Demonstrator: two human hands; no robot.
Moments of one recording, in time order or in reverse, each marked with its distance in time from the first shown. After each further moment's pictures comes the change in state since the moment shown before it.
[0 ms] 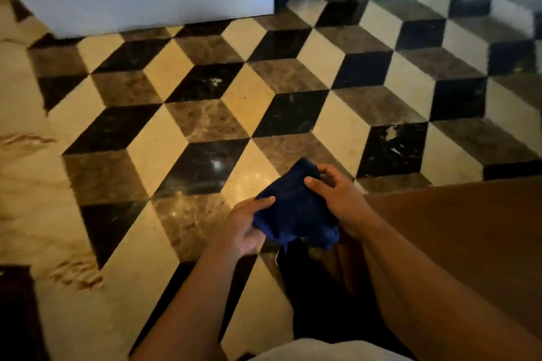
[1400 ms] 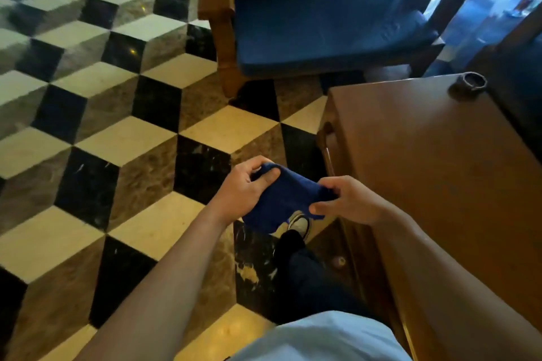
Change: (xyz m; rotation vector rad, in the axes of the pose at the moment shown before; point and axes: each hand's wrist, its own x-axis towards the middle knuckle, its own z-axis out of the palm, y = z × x) left_hand 0.791 -0.025 0.819 1.521 -1.384 -0.205; right_hand 0.230 -0.139 -0.757 0.127 1.051 0.138
